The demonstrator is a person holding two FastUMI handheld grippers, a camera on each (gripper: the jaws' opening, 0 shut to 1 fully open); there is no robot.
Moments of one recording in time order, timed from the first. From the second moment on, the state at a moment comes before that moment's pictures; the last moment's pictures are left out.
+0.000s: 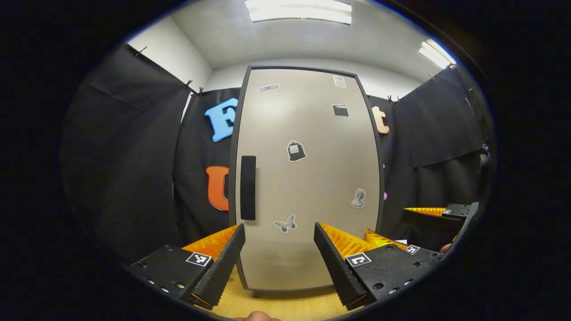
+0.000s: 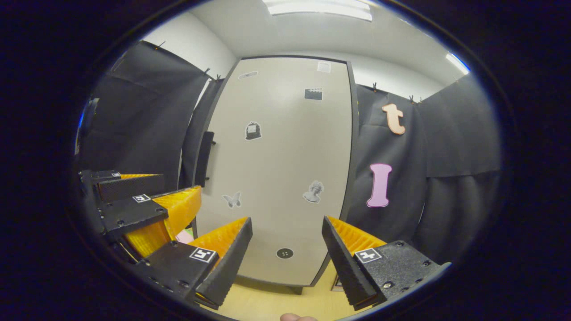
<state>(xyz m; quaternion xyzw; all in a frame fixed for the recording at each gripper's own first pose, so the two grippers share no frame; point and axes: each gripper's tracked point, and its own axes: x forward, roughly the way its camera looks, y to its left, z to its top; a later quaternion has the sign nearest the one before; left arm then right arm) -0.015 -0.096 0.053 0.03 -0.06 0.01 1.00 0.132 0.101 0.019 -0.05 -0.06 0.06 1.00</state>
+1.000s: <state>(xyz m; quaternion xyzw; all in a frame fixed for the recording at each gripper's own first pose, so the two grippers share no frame) 0.012 -0.089 0.013 0.03 -0.01 0.03 1.00 0.163 0.105 0.012 -0.02 -0.02 0.06 1.00</state>
